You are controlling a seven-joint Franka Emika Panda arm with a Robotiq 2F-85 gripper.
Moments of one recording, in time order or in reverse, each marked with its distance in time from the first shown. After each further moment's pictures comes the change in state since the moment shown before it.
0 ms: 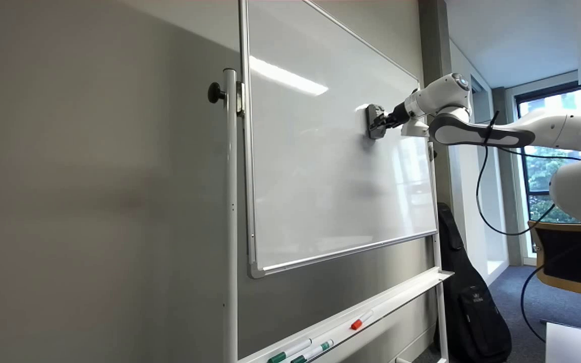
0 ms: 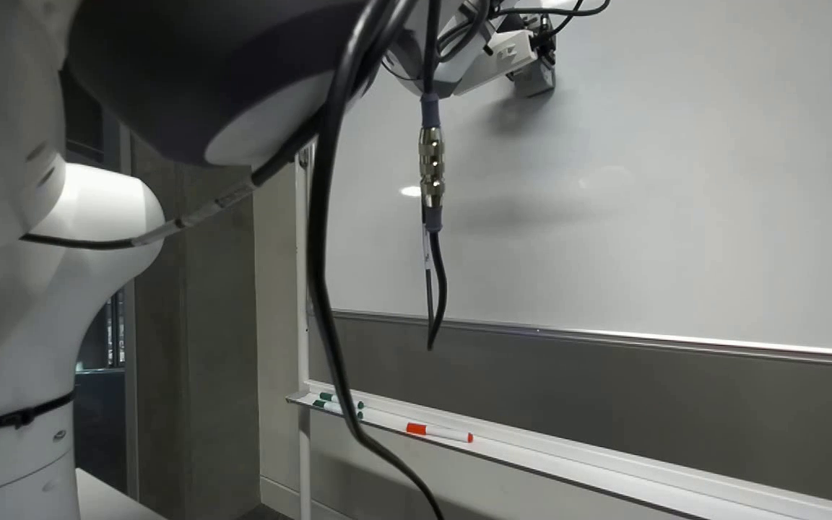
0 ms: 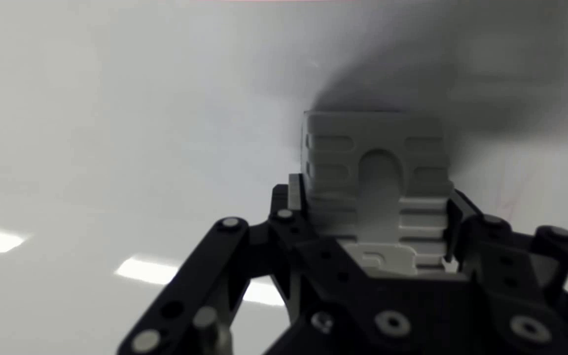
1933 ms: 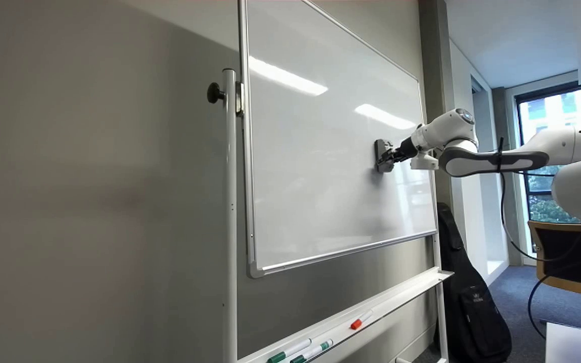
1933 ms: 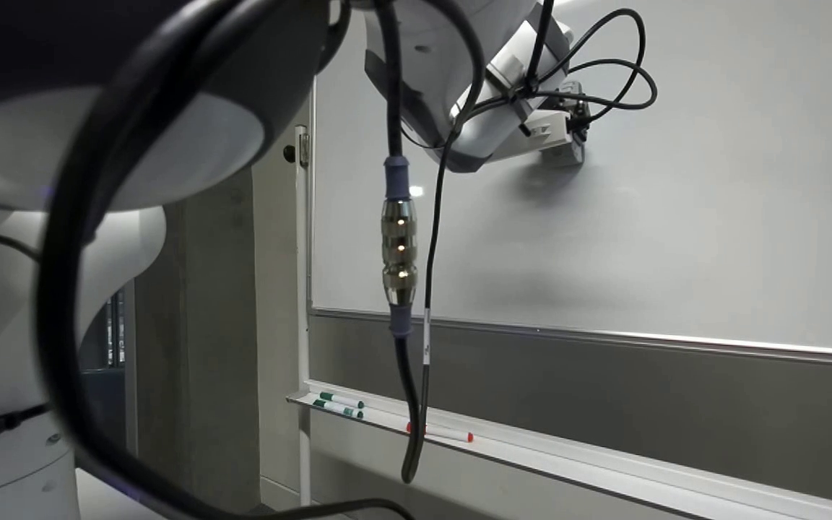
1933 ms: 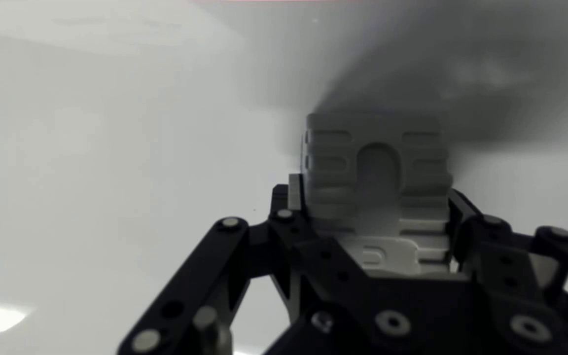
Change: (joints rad) arm -0.113 -0.002 -0.232 -0.078 0.003 0.142 0.004
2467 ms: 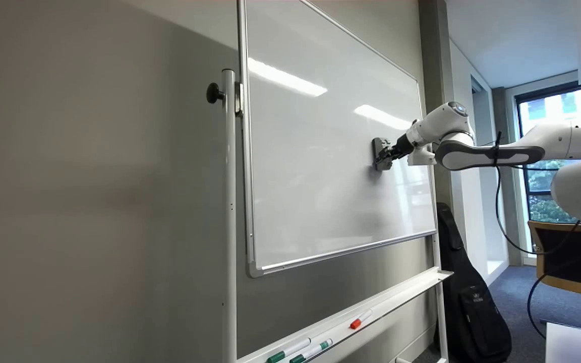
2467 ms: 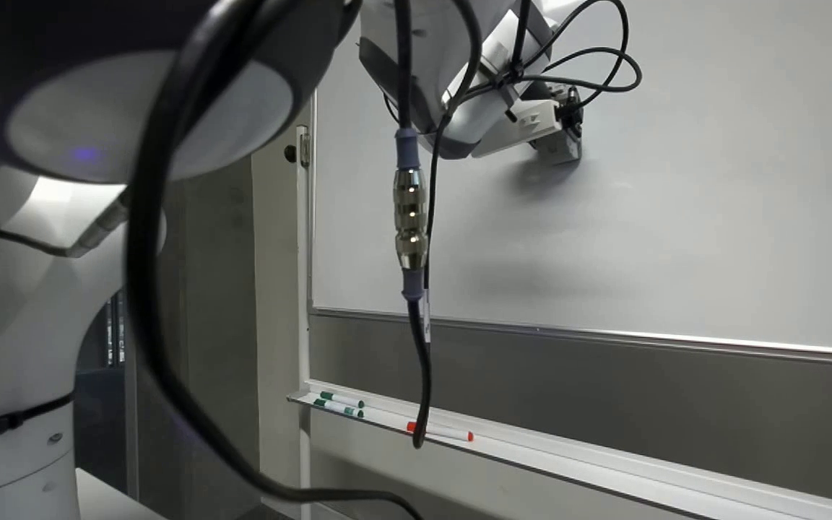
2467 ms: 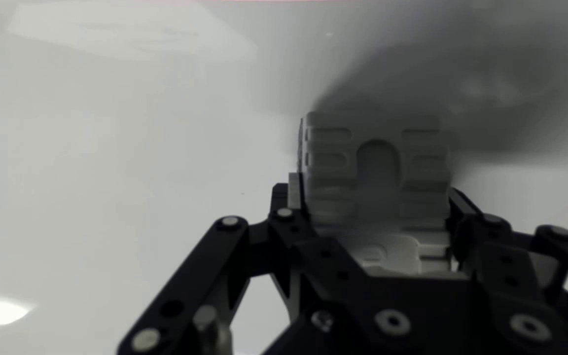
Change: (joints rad) arm 0.023 0.020 0.049 -0.004 0.002 -0.114 0.001
